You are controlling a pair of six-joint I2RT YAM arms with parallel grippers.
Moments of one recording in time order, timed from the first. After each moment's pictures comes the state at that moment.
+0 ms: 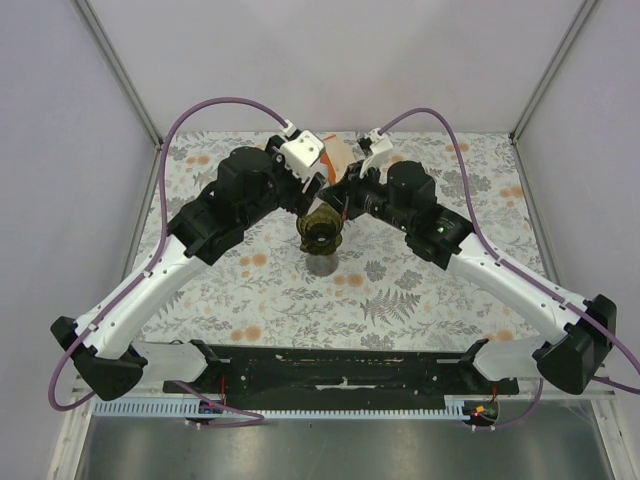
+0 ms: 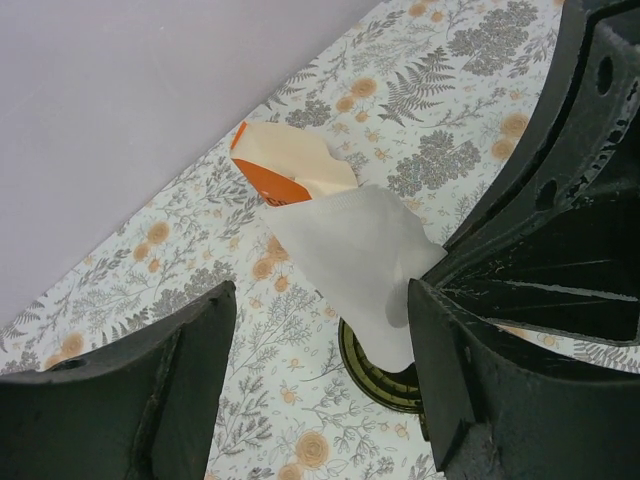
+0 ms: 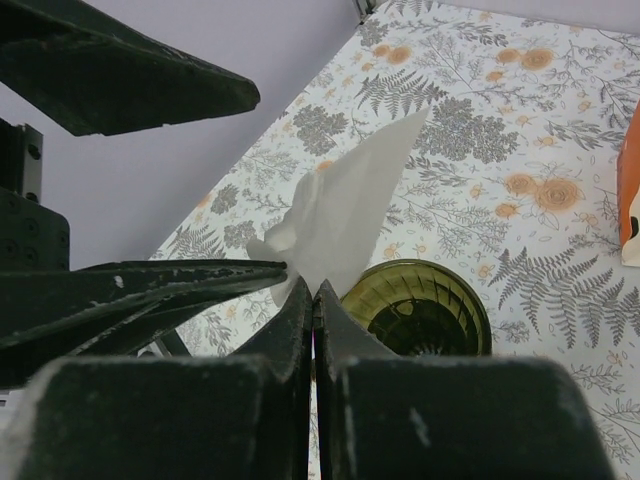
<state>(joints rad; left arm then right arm) -0.76 1.25 1.48 -0.50 -0.14 0.25 0.76 1.31 1.24 -0.07 -0.10 0.41</state>
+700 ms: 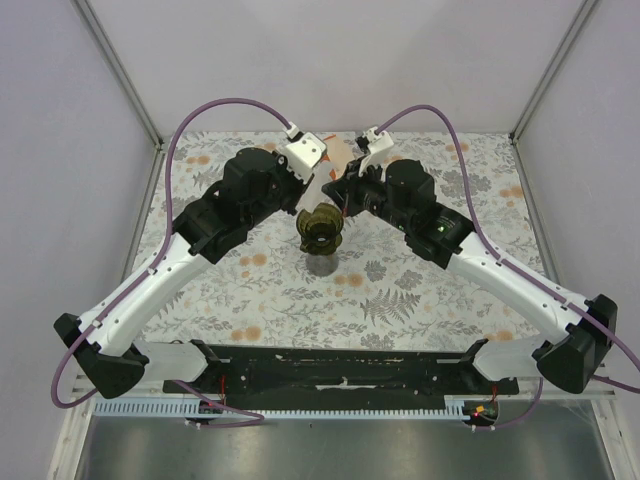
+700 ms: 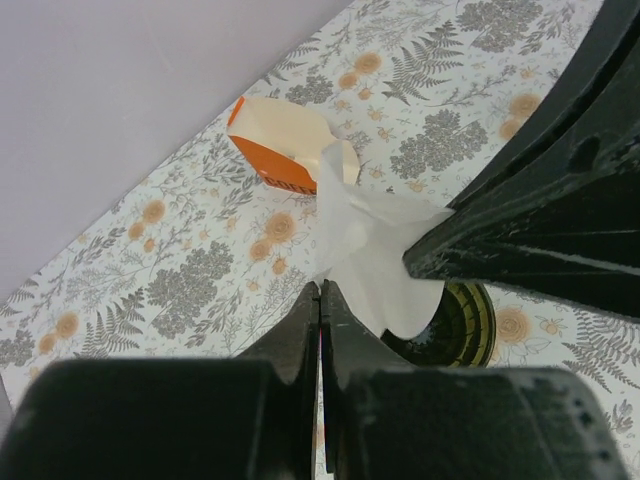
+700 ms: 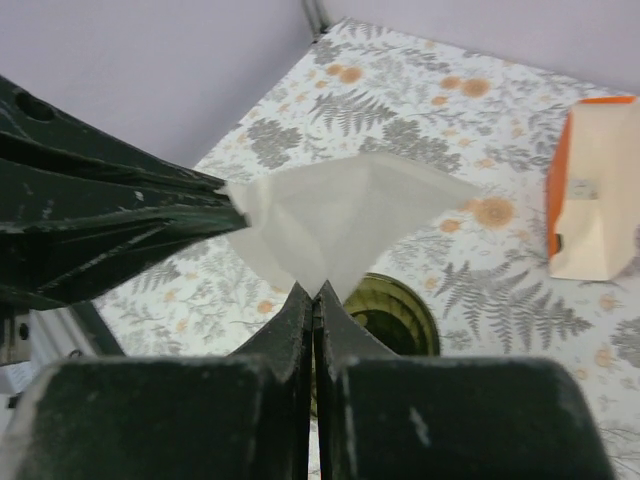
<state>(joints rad) -0.76 1.27 1.47 -0.53 -0.14 0.23 0.77 1.32 1.28 -0.09 -0.03 0.32</state>
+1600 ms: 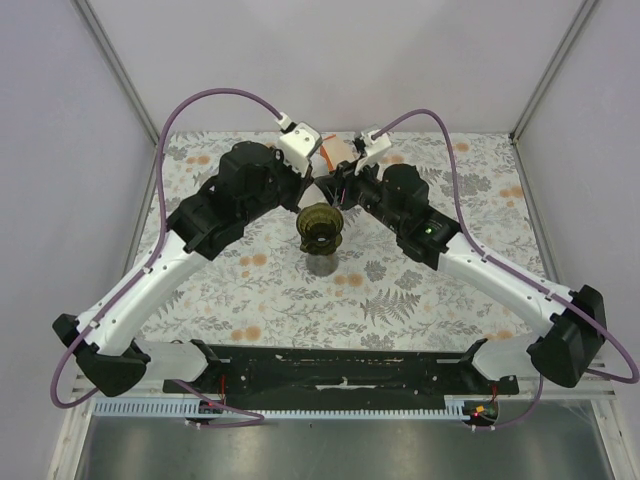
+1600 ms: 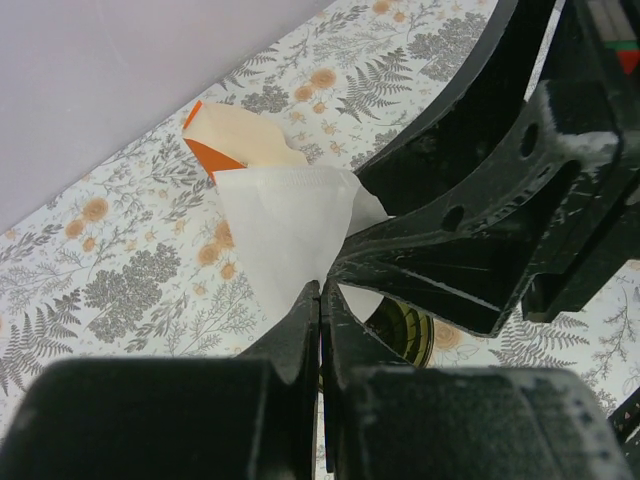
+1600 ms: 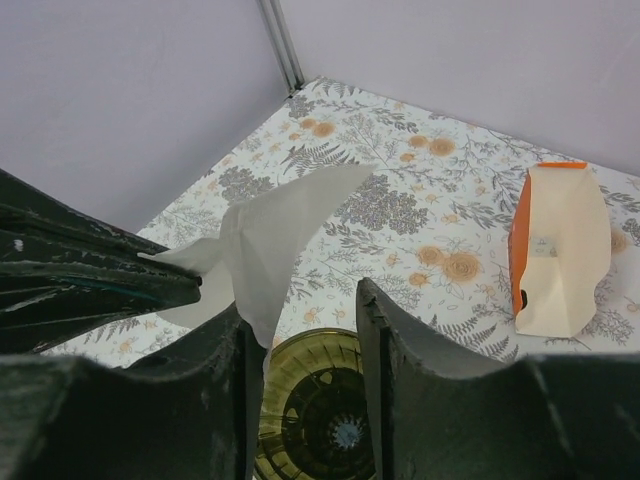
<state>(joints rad) -0.76 1.28 1.53 -0.57 -0.09 0.10 0.77 1.35 1.20 0.12 0.05 0.22</state>
